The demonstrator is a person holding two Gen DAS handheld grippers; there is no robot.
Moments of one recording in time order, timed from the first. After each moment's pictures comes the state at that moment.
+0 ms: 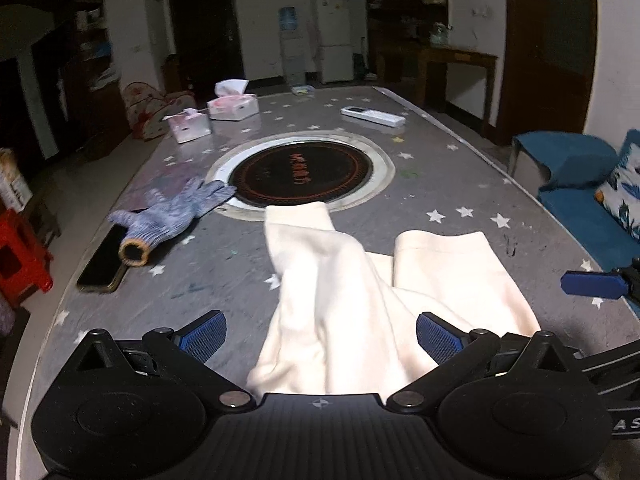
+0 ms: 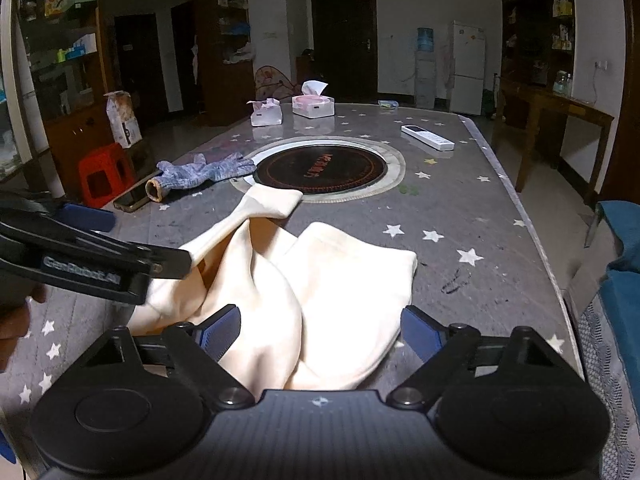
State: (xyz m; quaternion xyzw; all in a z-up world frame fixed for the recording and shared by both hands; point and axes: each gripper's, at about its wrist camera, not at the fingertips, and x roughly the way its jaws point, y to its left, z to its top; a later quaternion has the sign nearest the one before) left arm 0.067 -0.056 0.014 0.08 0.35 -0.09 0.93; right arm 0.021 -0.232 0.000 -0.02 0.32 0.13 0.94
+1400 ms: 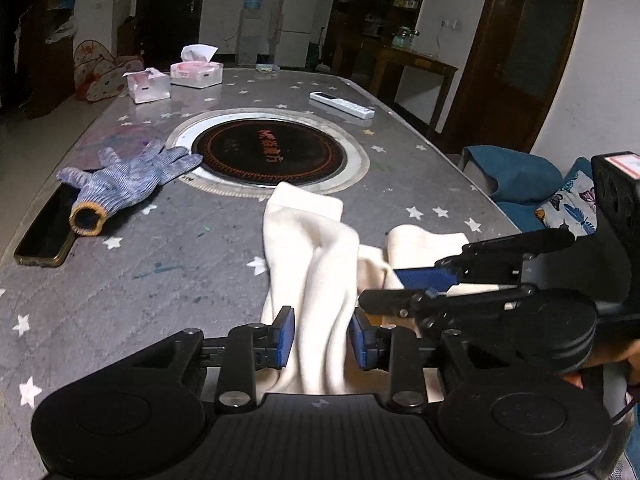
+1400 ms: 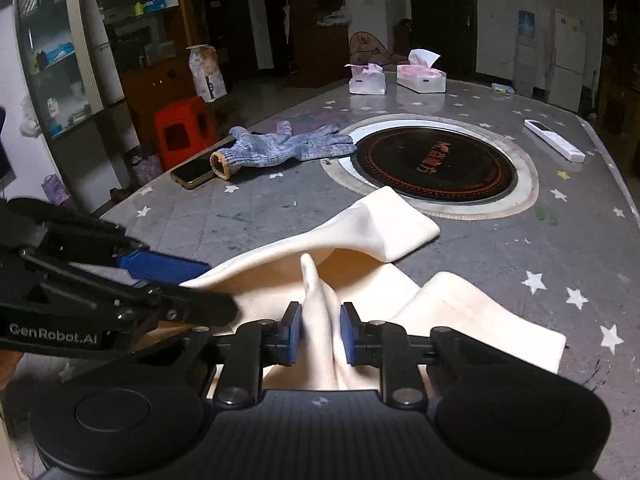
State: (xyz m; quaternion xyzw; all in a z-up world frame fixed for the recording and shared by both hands) left arm 0.093 0.000 -0.004 -0.01 0.38 -0.19 0.90; right arm 0.115 -0.162 -0.023 -0.06 0.36 0.27 0.89
